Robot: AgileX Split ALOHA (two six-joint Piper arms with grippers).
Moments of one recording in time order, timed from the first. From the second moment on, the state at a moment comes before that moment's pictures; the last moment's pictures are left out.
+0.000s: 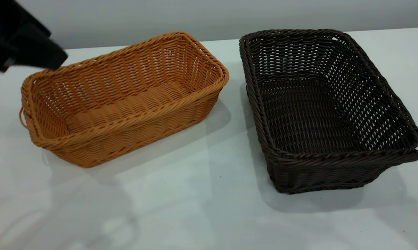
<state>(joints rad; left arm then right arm) -0.38 1.26 -0.73 -0.18 0.43 0.74 -0.04 1.05 -0.53 1.05 0.72 0.27</state>
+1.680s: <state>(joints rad) -0.38 1.27 -0.74 -0.17 0.46 0.73 0.37 1.72 -0.54 1.05 0.20 0.74</state>
